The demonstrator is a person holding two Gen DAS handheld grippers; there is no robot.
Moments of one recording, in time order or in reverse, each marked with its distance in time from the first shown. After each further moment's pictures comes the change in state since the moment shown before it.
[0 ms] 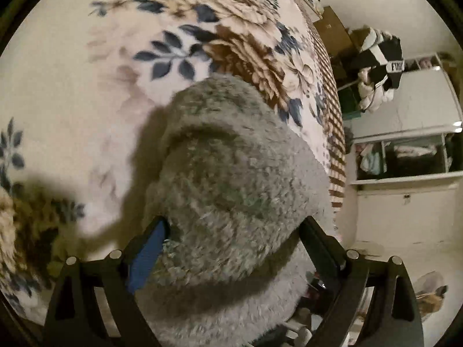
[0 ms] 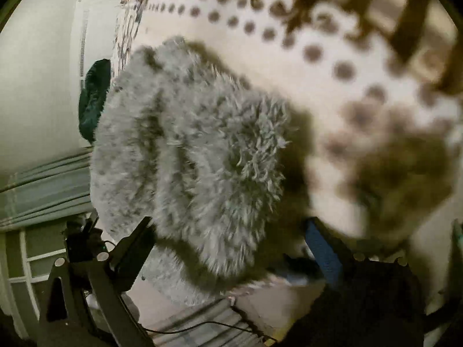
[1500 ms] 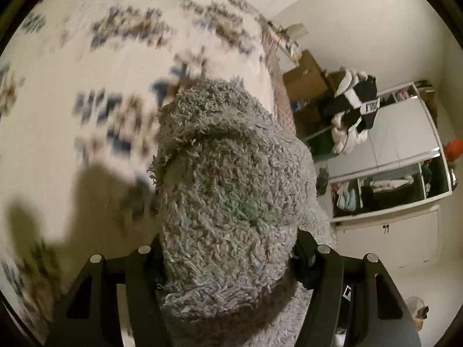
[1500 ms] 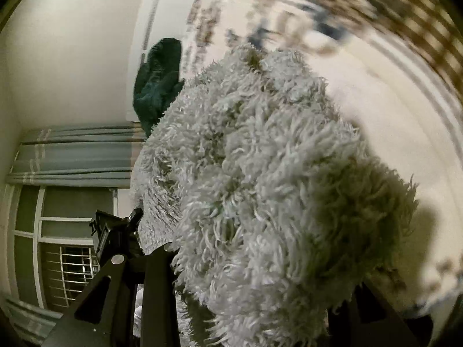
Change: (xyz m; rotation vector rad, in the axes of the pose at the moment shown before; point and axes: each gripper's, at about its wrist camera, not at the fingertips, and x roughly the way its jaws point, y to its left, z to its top) left arm -0.120 -0.033 0.127 -0.023 -0.213 -0.123; right arm 0.067 0.300 0.085 -0.249 0.001 0.148
